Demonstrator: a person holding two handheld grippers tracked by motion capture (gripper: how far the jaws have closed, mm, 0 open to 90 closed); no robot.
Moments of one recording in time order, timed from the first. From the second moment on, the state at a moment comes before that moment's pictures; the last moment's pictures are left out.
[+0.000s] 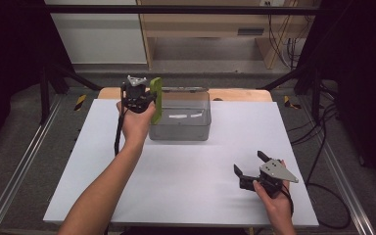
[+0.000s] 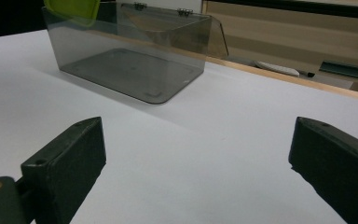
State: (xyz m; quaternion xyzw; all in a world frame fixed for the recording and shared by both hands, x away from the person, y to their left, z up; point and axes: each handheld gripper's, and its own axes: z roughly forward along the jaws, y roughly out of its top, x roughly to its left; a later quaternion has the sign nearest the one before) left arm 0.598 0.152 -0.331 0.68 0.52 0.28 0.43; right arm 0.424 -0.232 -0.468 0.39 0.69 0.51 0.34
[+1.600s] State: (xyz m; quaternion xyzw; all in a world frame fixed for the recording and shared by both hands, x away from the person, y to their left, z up) left arm 0.606 0.159 -0.351 0.68 0.54 0.28 0.42; right arm 0.423 -0.232 -0.467 0.39 0.69 0.51 0.35
